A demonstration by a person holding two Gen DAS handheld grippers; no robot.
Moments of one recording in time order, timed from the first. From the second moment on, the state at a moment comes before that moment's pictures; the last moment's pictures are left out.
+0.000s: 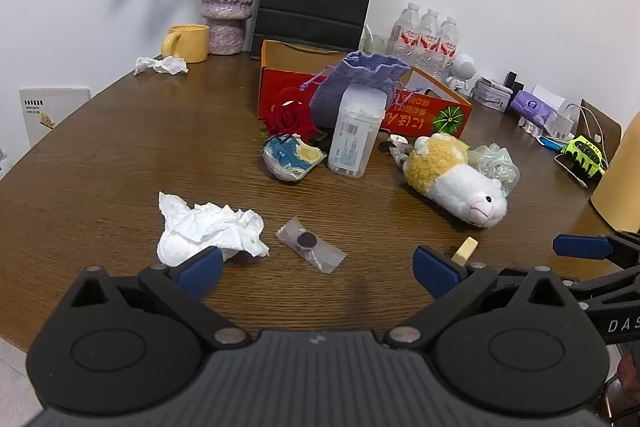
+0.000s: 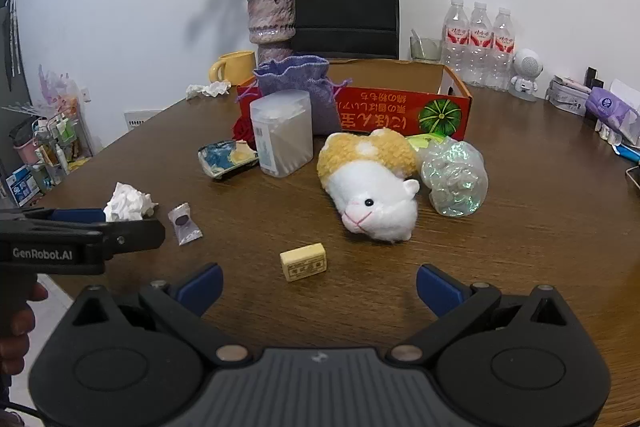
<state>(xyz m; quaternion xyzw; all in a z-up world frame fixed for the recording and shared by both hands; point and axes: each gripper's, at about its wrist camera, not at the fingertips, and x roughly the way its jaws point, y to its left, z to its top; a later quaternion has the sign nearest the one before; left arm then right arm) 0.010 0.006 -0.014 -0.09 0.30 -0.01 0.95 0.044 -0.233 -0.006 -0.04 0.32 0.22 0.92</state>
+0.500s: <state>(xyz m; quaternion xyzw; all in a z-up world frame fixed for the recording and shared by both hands) 0.016 0.007 -0.017 -0.08 0.30 -0.01 0.95 0.051 -0.229 -0.011 -0.05 0.33 0.22 0.92</state>
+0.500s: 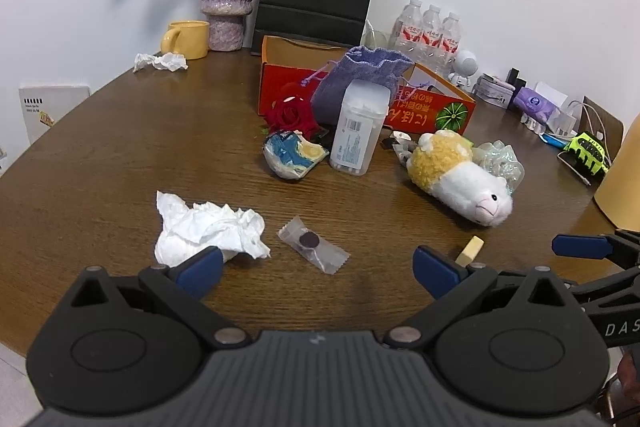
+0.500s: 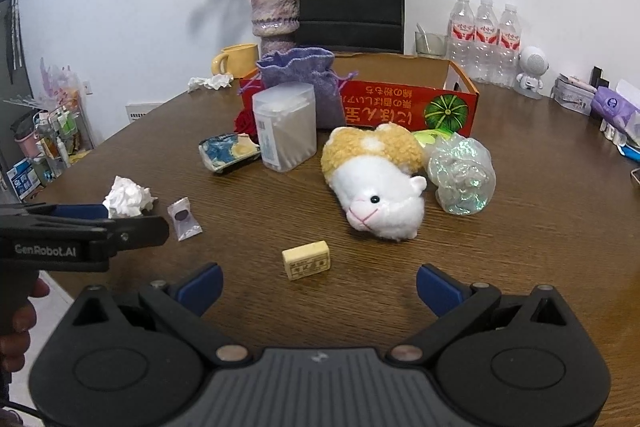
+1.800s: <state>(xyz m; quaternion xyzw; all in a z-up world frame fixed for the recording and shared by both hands) 0.050 0.050 0.002 -0.09 0.23 0.00 0.97 0.083 -0.218 -0.007 -0.04 0.25 0.26 0.93</state>
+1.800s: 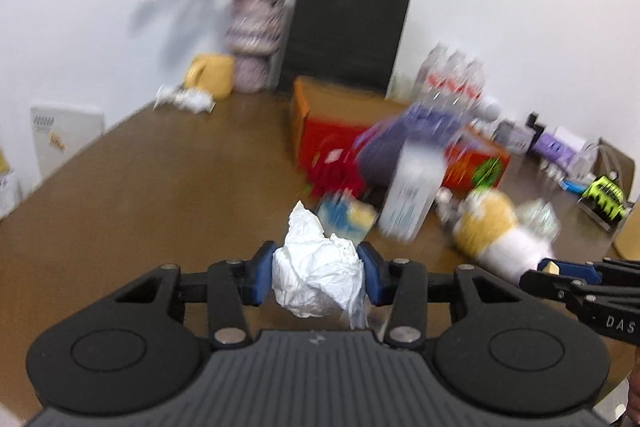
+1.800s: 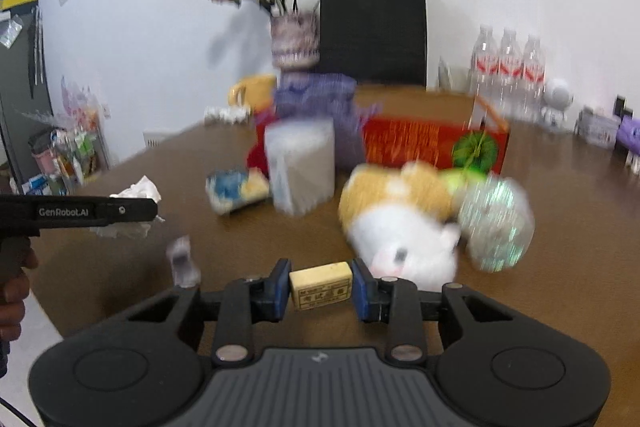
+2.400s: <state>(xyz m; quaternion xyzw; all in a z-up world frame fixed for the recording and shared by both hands) 0.276 0.046 0.064 -0.13 0.26 -0.07 0.95 0.303 -0.230 0.065 -0.01 0.19 0.21 0.96</state>
